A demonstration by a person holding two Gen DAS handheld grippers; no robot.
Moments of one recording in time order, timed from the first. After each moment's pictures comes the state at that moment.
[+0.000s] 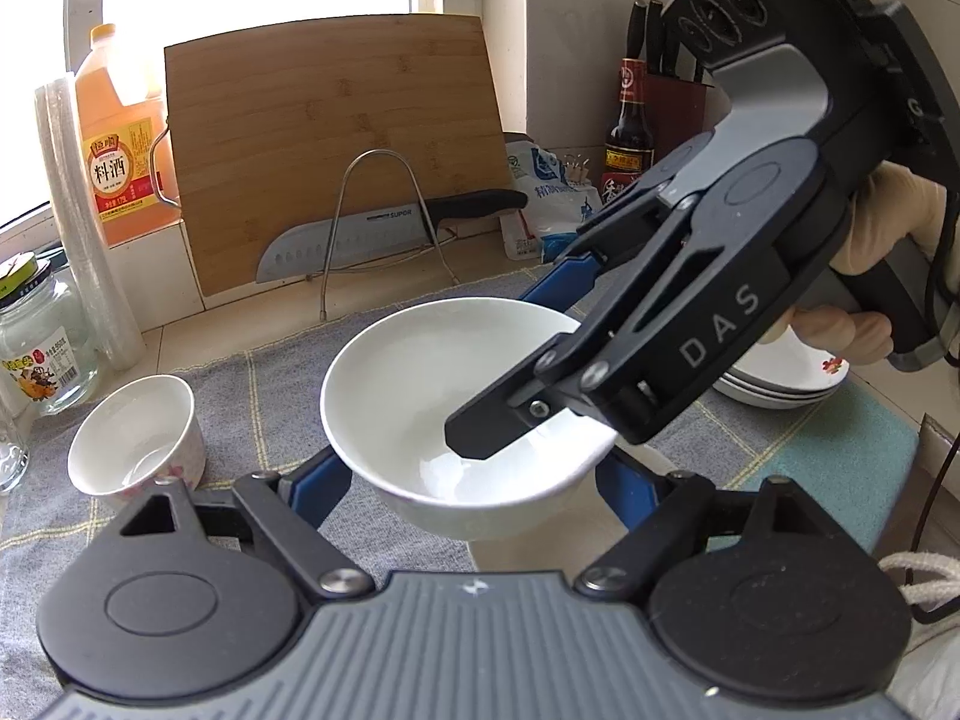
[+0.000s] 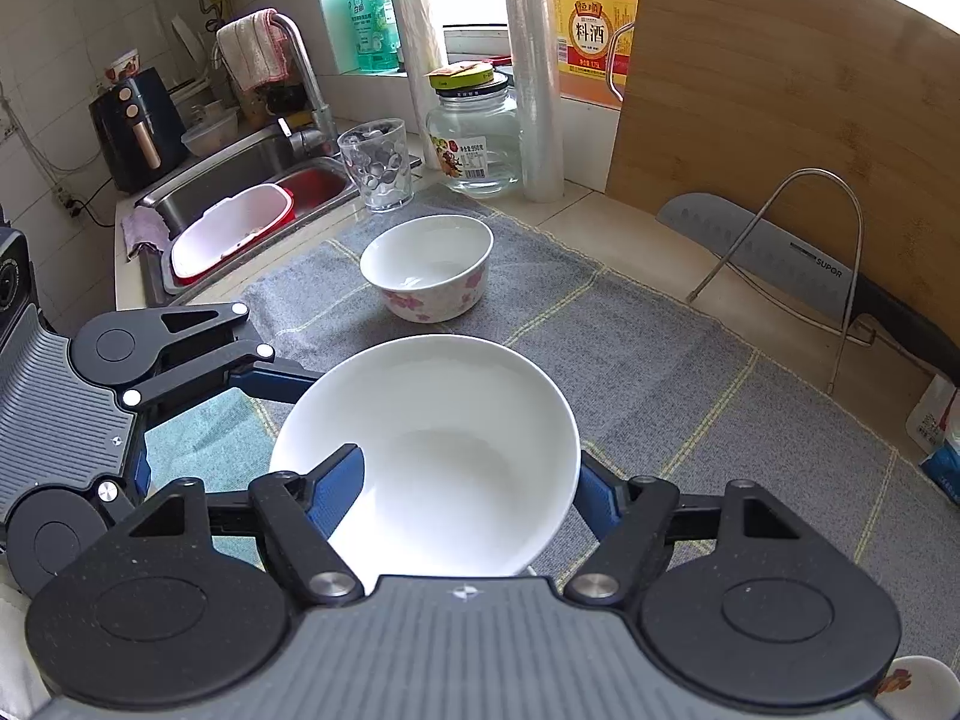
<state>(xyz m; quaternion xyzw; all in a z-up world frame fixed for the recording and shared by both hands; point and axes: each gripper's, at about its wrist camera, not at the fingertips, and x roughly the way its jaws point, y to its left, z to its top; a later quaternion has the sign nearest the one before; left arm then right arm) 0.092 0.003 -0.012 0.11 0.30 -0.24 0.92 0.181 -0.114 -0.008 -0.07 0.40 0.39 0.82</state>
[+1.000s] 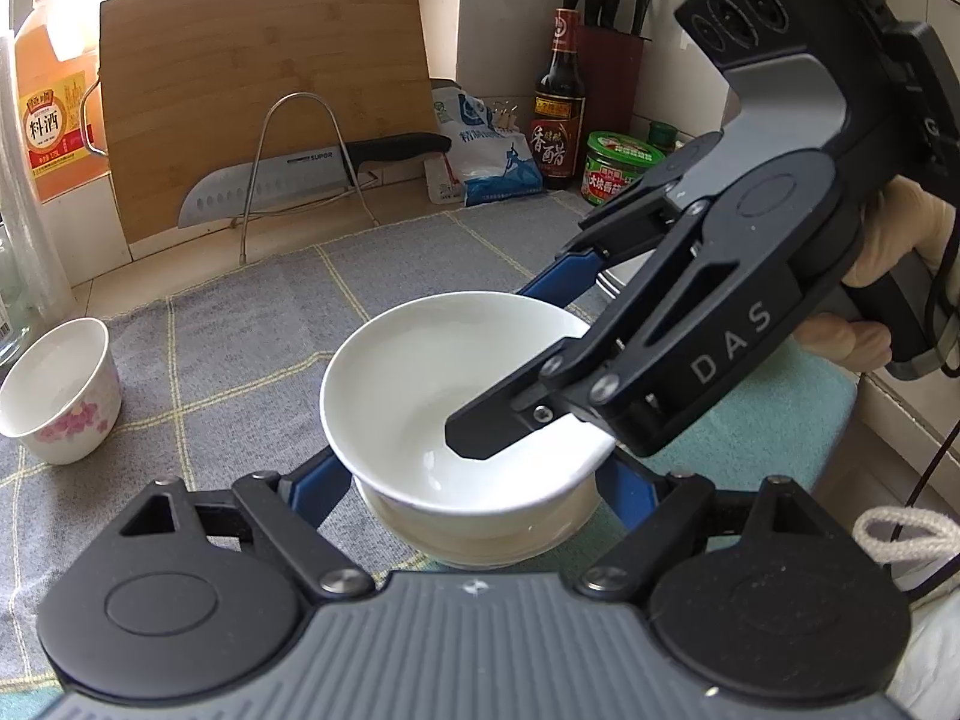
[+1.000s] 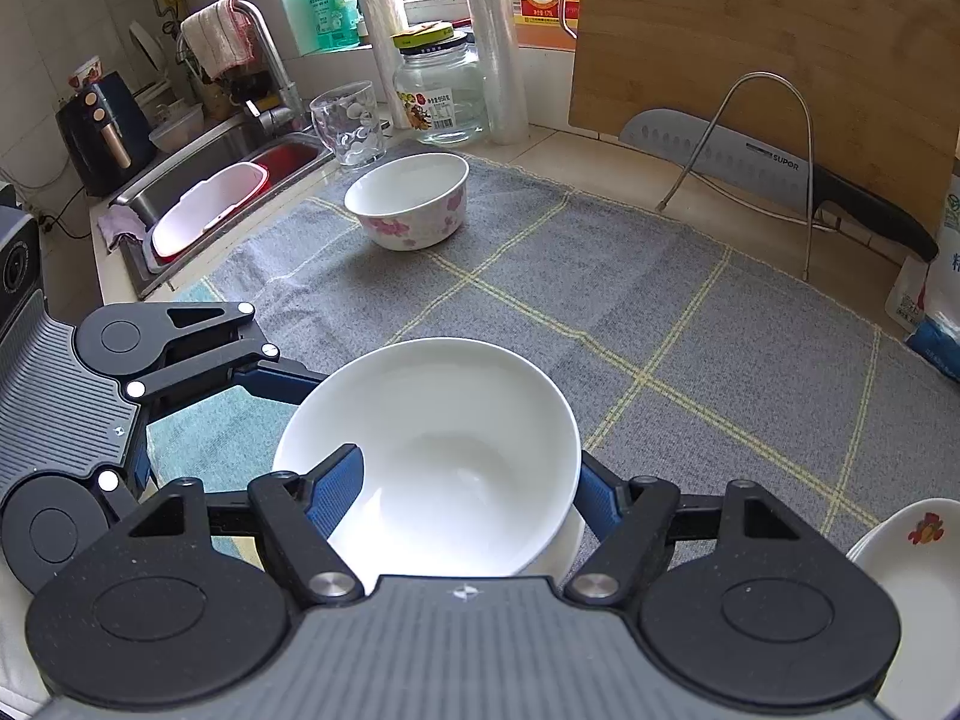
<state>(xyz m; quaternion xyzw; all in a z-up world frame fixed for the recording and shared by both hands) 0.075 -0.010 -0.031 0.10 0.35 -0.29 0.89 0.142 -0.134 -0.031 -0.05 0.44 0.35 0.83</state>
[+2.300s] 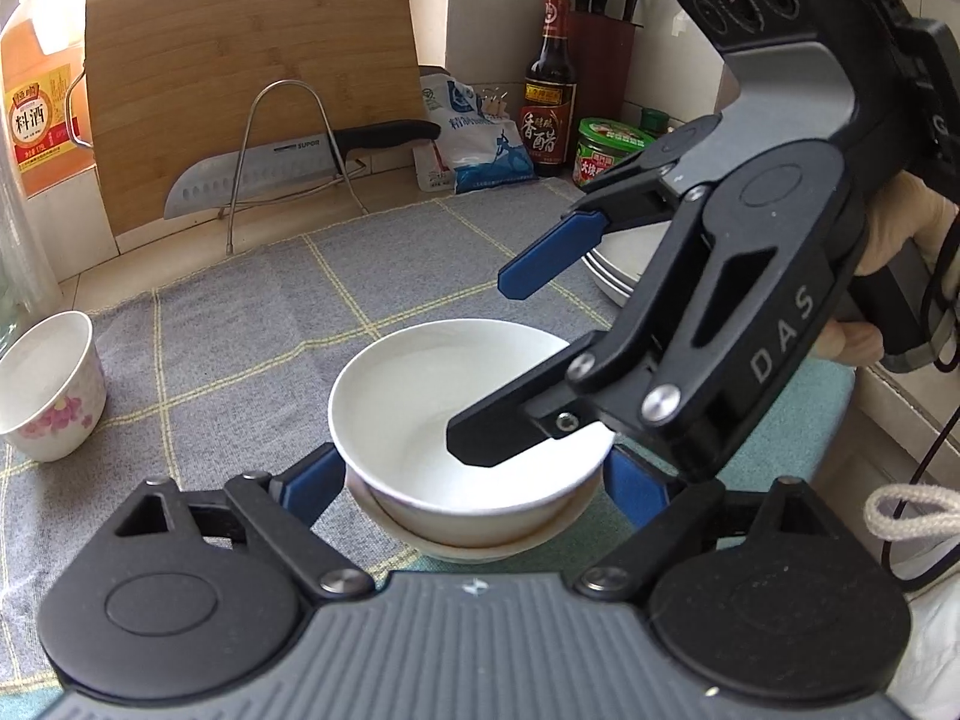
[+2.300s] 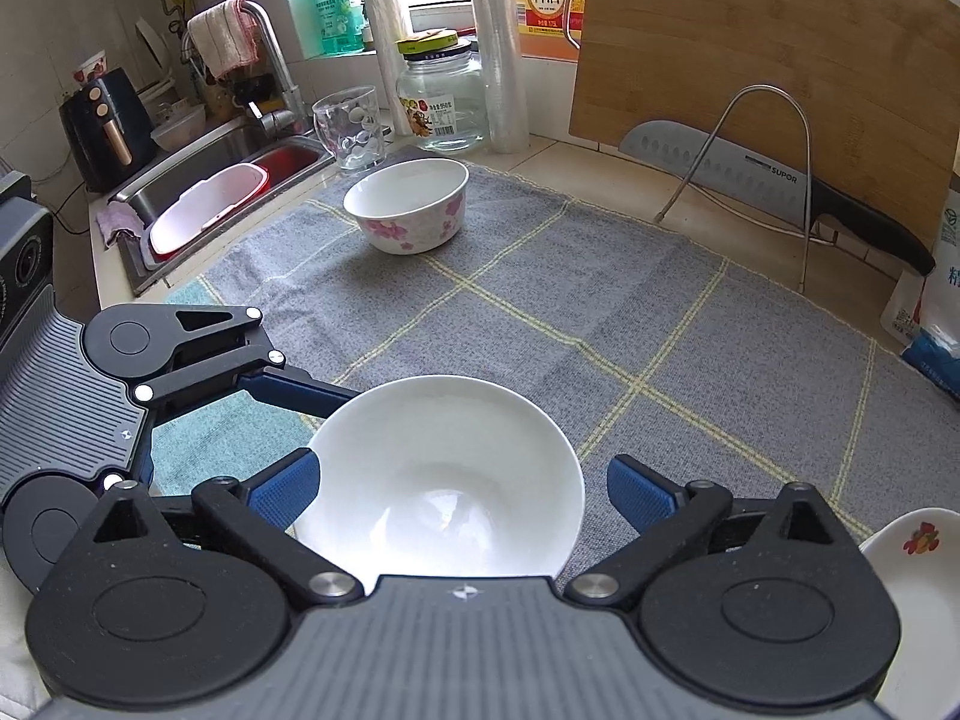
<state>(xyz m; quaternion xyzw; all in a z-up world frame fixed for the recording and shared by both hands) 0.077 -0.013 -0.037 0.10 0.35 -0.30 0.88 0.140 -0.135 -0.034 -0.06 0.42 0.35 0.83</state>
